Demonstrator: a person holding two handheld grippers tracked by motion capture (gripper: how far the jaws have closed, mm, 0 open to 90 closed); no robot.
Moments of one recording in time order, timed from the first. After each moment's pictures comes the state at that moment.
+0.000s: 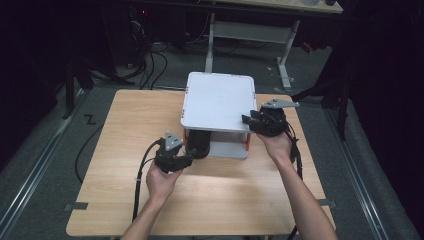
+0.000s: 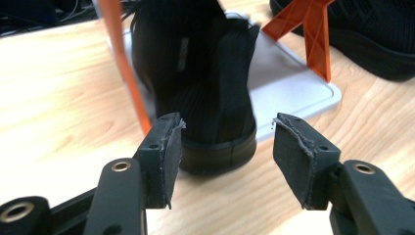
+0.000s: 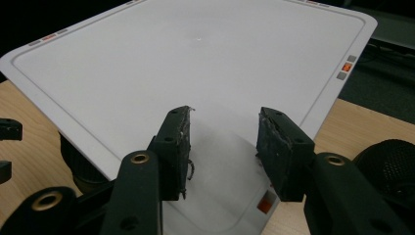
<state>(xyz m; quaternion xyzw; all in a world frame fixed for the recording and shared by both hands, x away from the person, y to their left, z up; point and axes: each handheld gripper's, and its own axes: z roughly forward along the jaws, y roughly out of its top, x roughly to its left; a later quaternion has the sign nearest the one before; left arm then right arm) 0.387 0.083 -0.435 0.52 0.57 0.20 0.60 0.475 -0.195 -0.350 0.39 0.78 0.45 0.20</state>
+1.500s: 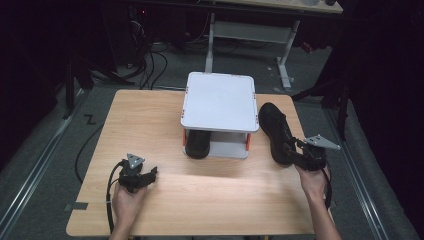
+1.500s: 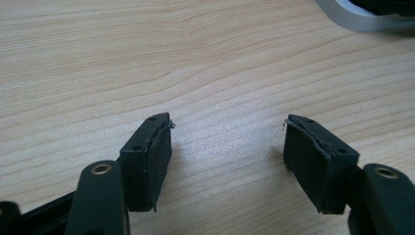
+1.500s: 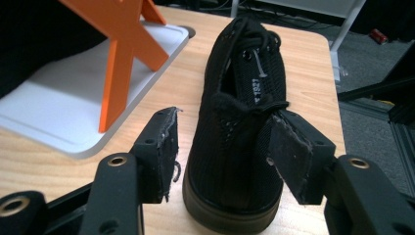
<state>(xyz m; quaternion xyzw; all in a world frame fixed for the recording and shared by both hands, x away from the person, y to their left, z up) 0.371 0.181 -0.518 0.49 0.65 0.27 0.51 0.416 -0.315 -0.421 0.50 0.72 0.38 0.29</state>
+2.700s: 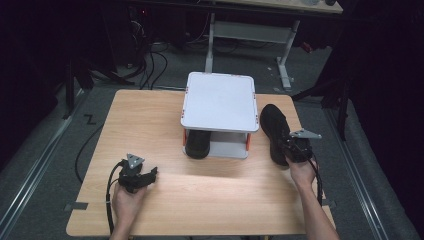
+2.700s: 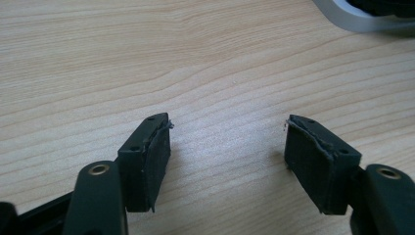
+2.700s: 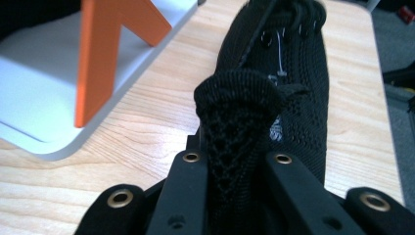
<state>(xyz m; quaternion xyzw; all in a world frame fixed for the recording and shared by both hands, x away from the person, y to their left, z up) 0.370 0.182 -0.517 0.49 0.65 0.27 0.51 0.458 -0.298 -0.447 0.49 0.76 0.34 0.26</state>
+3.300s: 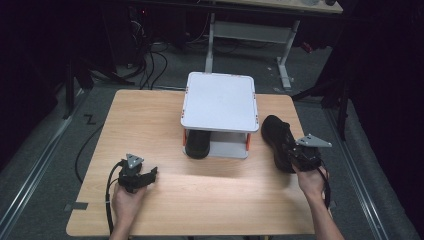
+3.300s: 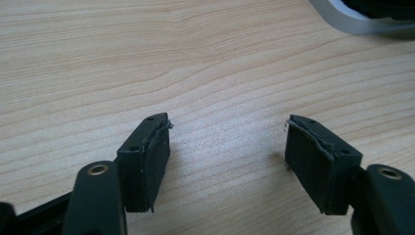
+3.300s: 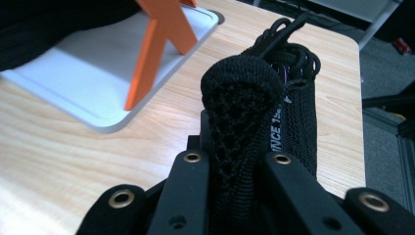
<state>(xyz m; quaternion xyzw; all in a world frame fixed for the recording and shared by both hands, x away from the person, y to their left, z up) 0.370 0.183 -0.517 0.49 0.65 0.26 0.52 0.412 -0.299 -0.416 0.45 0.77 0.35 0.28</state>
